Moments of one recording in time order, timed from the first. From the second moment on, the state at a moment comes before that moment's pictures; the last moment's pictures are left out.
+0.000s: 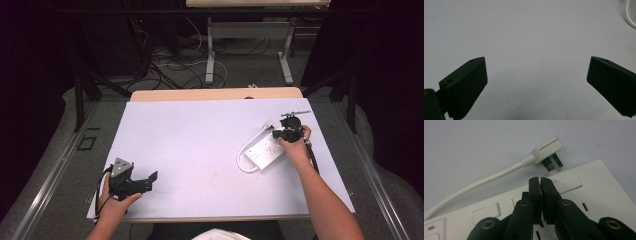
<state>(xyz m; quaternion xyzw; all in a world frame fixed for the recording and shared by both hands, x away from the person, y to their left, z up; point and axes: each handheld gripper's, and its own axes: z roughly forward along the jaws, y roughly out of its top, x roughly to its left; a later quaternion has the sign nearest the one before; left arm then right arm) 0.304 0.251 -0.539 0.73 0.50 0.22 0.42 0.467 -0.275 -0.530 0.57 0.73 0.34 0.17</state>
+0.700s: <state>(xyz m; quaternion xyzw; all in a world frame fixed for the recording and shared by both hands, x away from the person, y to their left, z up) 0.304 0.251 -0.539 0.73 0.50 0.22 0.42 0.461 -0.278 -0.521 0.56 0.73 0.35 0.16</state>
